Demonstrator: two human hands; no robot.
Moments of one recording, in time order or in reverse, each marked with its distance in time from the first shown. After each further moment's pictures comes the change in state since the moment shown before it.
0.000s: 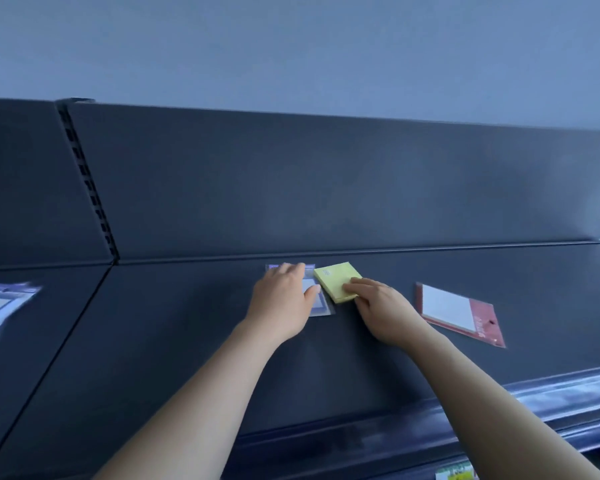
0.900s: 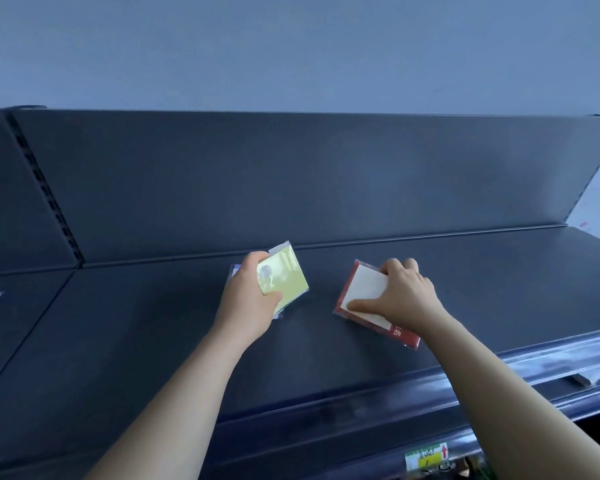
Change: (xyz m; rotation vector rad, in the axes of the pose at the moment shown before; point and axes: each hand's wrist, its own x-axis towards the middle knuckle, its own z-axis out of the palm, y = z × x) left_hand -0.023 0.027 0.006 -0.543 0.153 -0.184; right_hand -0.037 0.055 -0.044 0.022 0.113 0.366
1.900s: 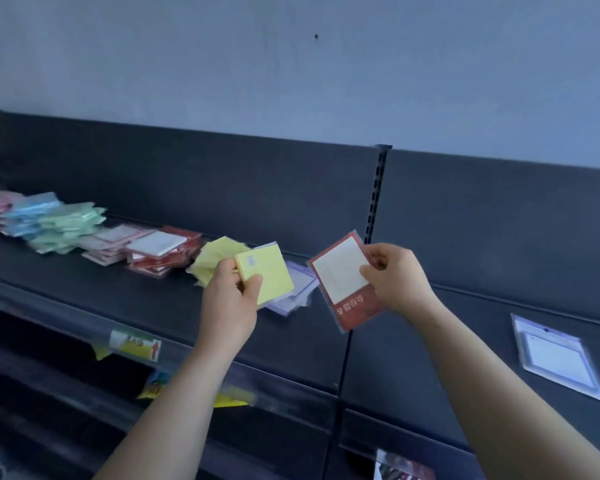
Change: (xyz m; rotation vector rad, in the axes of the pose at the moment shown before) left_hand -0.109 -0.185 -0.351 0.091 0.712 -0.185; right_hand -0.103 -0.407 0.093 0.662 -0.206 -0.541
